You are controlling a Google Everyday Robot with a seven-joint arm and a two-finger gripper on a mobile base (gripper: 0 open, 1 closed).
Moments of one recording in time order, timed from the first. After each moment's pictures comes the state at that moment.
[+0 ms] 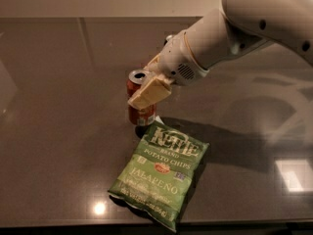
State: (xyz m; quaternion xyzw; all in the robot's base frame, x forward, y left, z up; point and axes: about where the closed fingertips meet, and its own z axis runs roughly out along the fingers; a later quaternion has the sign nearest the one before) arm 0.495 0.029 0.931 -0.60 0.69 0.24 0.32
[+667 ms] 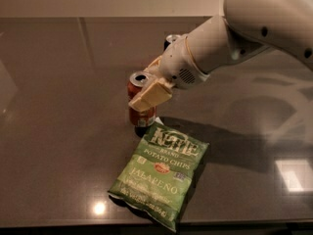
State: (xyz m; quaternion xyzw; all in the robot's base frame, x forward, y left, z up) arm 0.494 0.027 0.926 -0.60 0.68 0.24 0.34
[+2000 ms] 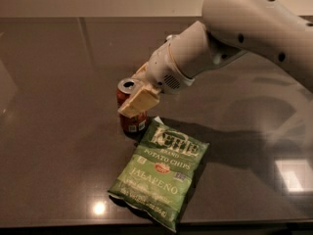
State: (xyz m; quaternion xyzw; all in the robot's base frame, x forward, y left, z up) arm 0.492 0.052 0.911 -0.62 0.67 0.23 0.32
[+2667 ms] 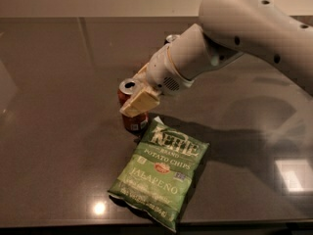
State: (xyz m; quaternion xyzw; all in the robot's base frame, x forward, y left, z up) arm 0.494 0.052 0.902 -0.63 0.67 0.23 0.31
